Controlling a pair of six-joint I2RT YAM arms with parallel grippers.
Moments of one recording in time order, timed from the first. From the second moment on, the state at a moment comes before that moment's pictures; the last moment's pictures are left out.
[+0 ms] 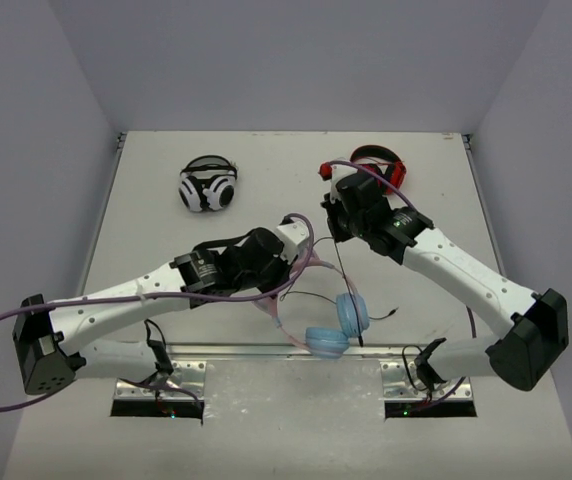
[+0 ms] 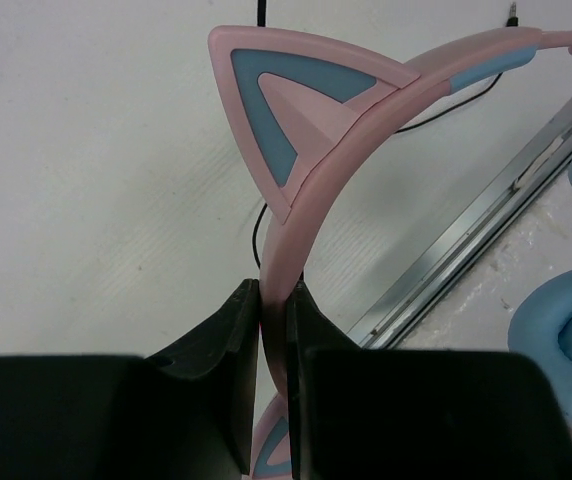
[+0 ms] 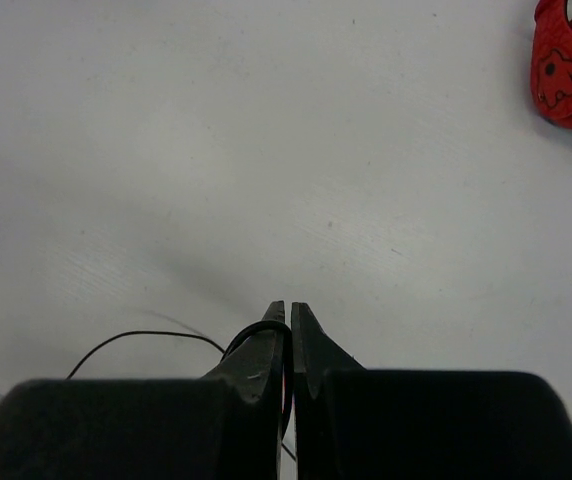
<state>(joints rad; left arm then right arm) -1.01 1.20 1.01 -0.56 -0.13 -0.21 0.66 1.32 1.13 -0.49 0.17 0.14</state>
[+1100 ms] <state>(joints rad) -1.02 0.90 0.97 -0.43 -0.19 -0.27 0.70 1.17 0.81 -0.04 -0.21 0.21</state>
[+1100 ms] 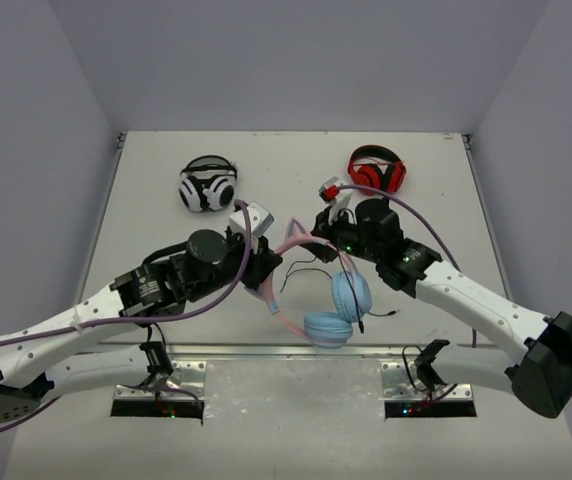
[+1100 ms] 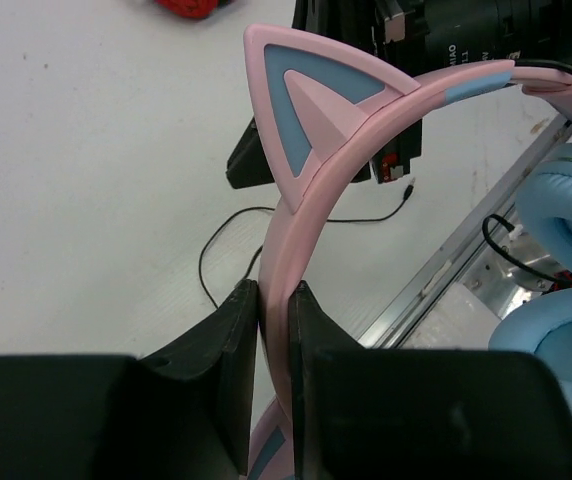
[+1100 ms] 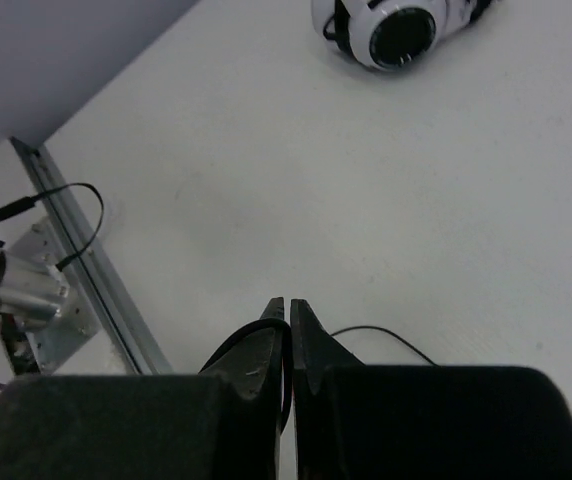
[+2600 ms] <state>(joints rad) -1.03 0.80 1.18 -0.16 -0.73 -0.50 0.70 1.57 0.60 1.03 -0.58 0.63</state>
